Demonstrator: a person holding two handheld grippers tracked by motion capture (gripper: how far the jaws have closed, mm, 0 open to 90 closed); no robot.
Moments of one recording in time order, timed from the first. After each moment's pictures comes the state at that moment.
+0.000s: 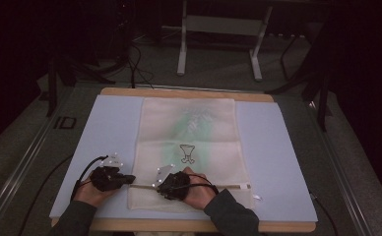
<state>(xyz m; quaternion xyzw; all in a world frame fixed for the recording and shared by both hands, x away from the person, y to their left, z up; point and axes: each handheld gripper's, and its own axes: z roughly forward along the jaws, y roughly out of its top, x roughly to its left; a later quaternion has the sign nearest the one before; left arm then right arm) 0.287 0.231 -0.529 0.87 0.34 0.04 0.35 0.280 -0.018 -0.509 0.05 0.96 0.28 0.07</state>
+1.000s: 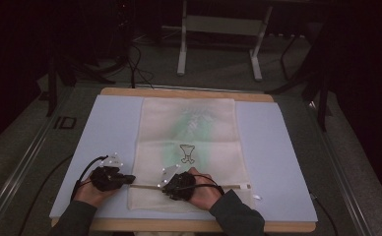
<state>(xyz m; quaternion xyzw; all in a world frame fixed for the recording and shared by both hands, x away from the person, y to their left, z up) 0.287 0.231 -0.530 0.87 0.34 0.04 0.35 0.279 -0.032 -0.507 0.06 0.96 0.27 0.08</state>
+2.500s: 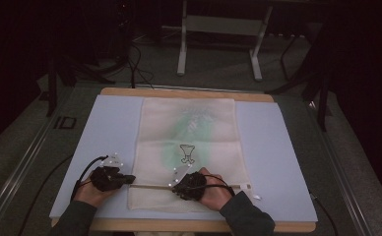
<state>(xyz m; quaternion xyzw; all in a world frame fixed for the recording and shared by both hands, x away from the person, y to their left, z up) 0.287 0.231 -0.529 0.87 0.35 0.04 0.35 0.281 -0.060 -0.506 0.07 0.96 0.26 0.08</state>
